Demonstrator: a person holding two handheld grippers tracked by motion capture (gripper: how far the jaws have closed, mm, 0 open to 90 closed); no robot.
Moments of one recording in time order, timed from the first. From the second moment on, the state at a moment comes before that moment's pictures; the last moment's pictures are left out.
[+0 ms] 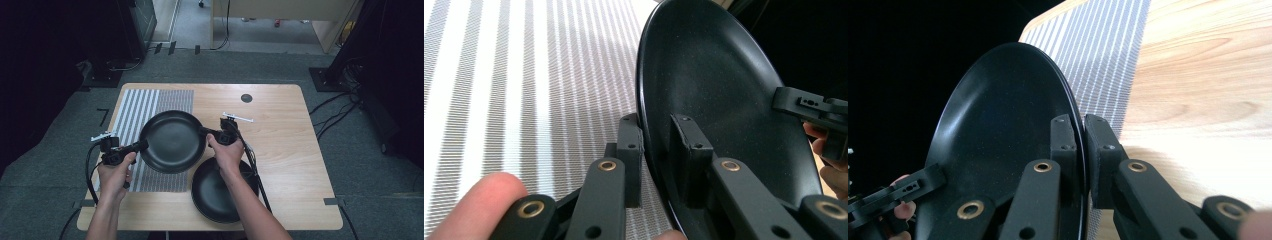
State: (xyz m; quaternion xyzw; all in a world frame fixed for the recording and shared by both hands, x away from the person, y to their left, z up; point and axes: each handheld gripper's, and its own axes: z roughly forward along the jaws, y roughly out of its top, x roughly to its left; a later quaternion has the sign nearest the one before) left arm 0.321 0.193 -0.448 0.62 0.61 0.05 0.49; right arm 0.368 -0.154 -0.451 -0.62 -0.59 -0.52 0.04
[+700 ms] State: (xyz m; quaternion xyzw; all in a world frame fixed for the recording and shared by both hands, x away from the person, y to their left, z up) left arm 0.351 0.246 -0.487 0.56 0.68 0.06 0.47; right arm 0.442 -0.078 -0.478 -0.61 -0.64 -0.46 0.06
